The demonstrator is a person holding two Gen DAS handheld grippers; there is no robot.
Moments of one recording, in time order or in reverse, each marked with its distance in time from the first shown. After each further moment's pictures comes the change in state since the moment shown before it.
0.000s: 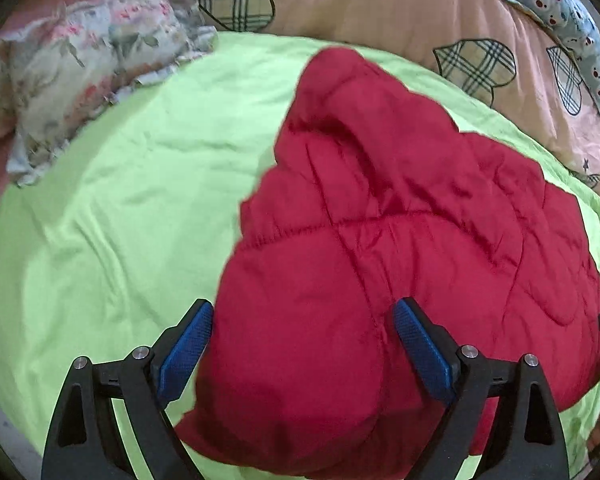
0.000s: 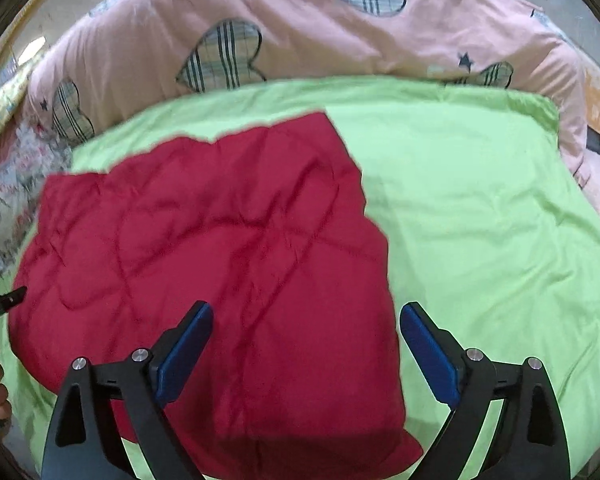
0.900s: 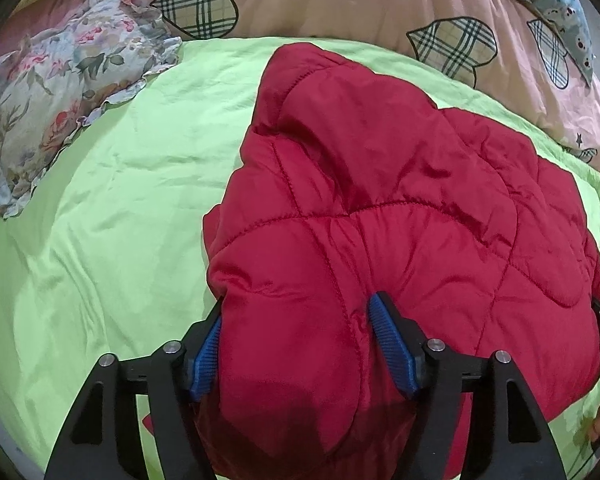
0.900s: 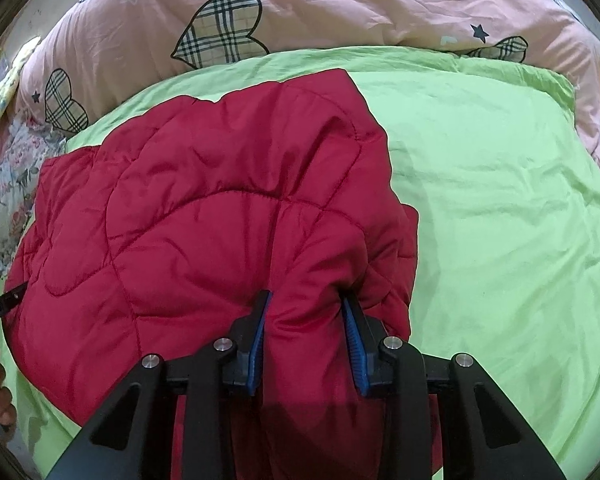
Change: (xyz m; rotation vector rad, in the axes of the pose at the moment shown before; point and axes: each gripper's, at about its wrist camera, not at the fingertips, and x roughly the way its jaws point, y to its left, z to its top) left arm 0.012 -0.017 0.009 0.080 -0.002 0.009; right arm 0.027 0.007 -0.007 0.040 0.037 0.022
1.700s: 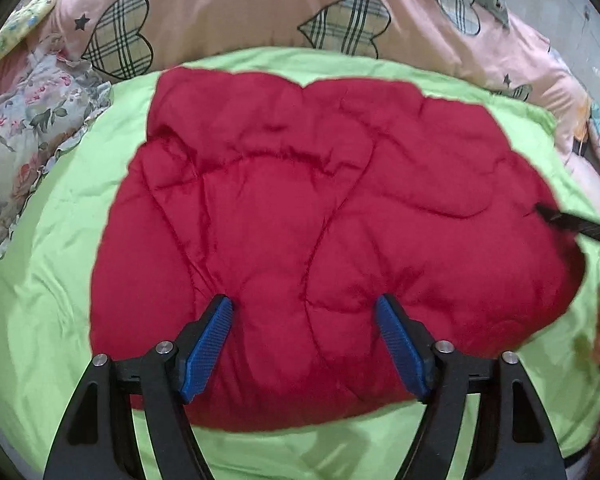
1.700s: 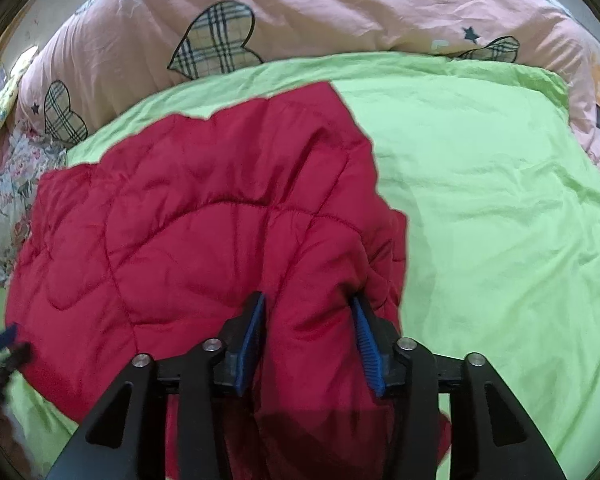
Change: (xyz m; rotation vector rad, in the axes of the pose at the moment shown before) left arm -0.038 -0.075 -0.060 0.225 -0.024 -0.083; right arm -0.018 -0.010 0.003 0.021 -0.030 -0.002
